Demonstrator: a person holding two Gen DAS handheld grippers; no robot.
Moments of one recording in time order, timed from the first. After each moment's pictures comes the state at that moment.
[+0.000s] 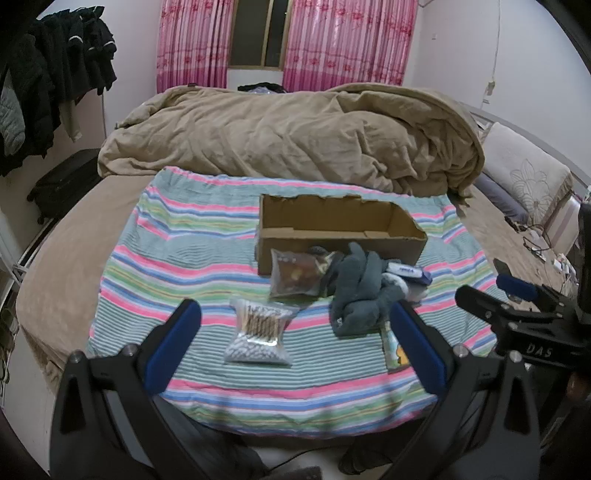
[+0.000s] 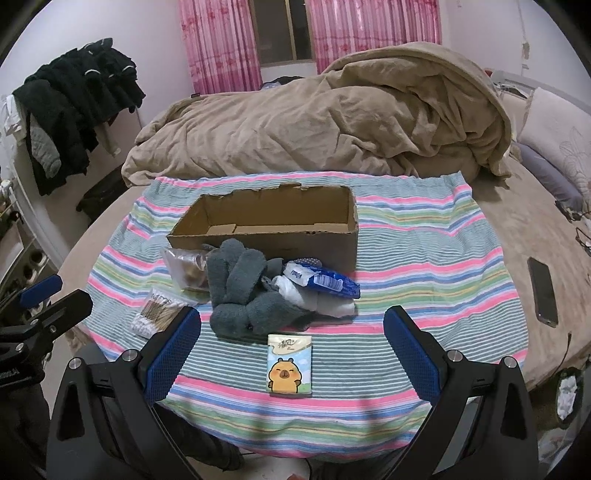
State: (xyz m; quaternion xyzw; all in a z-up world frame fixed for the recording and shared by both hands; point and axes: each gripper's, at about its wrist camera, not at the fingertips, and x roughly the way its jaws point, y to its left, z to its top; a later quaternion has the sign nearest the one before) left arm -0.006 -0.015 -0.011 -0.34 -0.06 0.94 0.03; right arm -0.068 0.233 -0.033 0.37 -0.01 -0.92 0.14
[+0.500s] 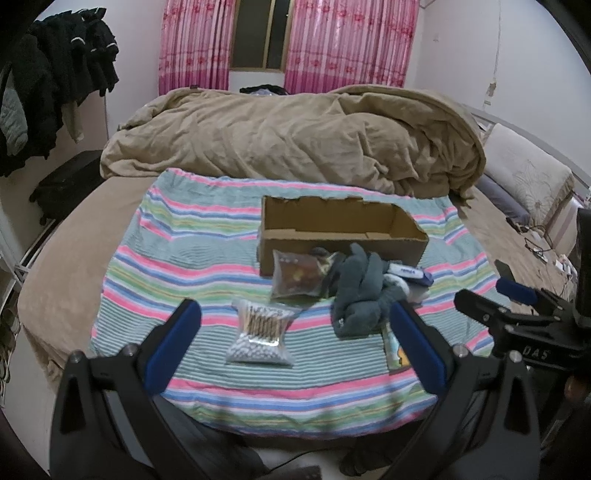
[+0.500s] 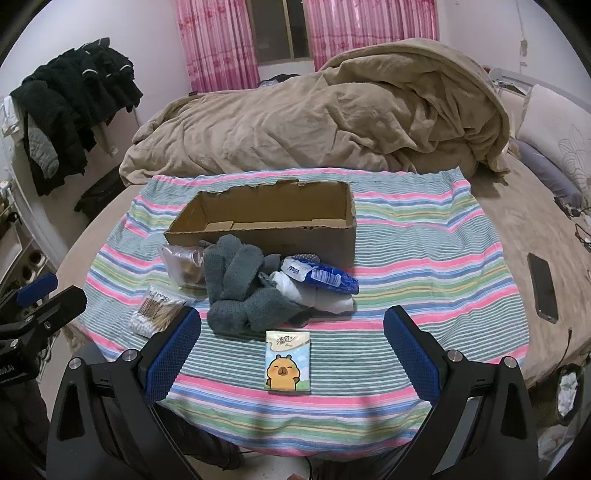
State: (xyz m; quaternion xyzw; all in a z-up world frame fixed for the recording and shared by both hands) left arm -0.001 -0.016 -0.011 -0.33 -0.06 0.94 0.02; right arm -0.070 0.235 -0.036 0.37 -0.01 -0.92 0.14
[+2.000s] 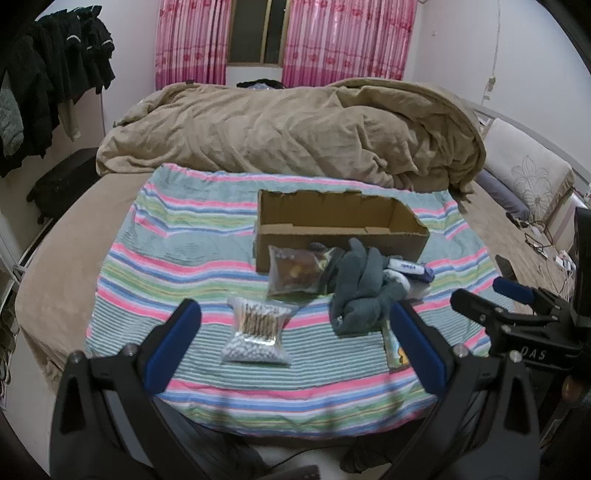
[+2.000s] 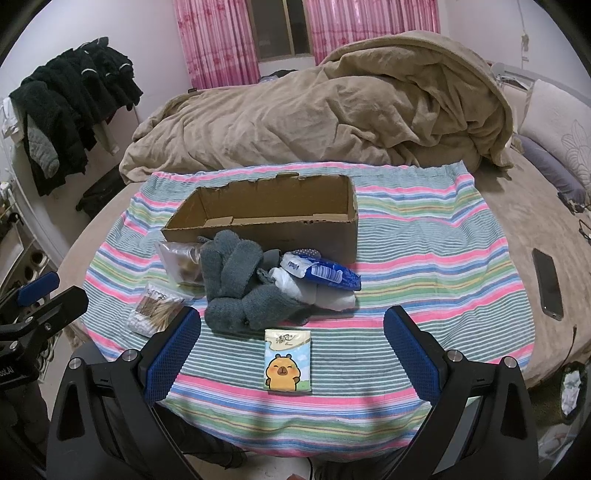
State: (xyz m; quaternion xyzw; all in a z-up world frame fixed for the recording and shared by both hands) left arm -0.010 -0.013 -0.015 -0.35 -0.06 0.93 0.03; right arm -0.072 0.234 -0.044 0.38 -0.01 -0.91 0.15
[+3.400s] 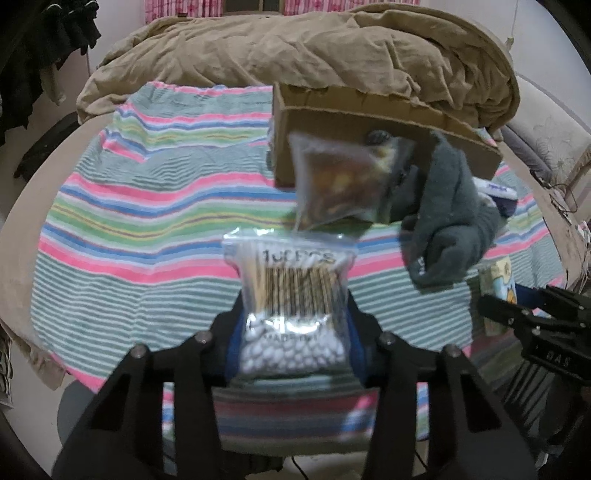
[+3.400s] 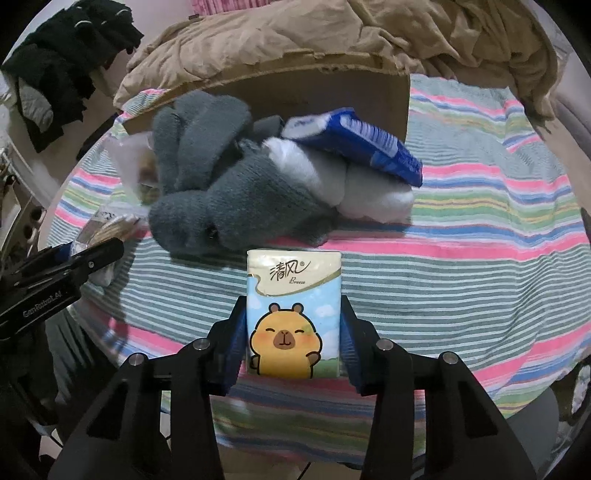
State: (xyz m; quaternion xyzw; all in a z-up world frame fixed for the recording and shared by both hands) left arm -0.070 -0.030 -0.140 -0.44 -0.04 0.89 0.03; right arm -0.103 0.216 -0.148 0.48 0.01 -0.86 0.18
